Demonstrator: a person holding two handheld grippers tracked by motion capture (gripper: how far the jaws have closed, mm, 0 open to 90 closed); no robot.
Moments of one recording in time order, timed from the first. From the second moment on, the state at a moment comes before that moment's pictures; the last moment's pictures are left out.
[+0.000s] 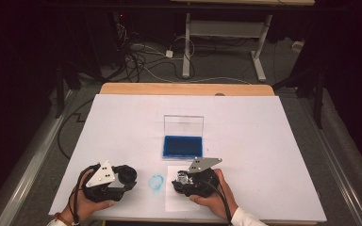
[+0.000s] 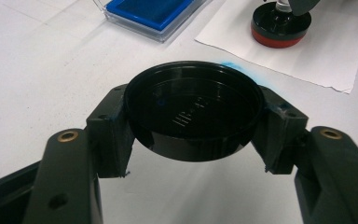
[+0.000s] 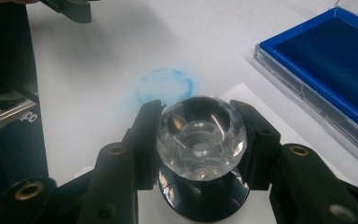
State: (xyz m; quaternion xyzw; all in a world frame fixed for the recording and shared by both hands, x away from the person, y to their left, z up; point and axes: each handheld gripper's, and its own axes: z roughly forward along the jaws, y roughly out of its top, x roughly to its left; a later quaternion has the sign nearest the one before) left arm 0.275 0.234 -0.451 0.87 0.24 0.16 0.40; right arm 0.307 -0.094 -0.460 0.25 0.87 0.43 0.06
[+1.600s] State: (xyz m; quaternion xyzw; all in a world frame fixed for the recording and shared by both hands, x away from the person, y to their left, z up) left arm 0.274 0.236 -0.444 0.87 0.23 0.17 0.41; right arm 0.309 -0.095 -0.449 0.23 0.86 0.45 0.06
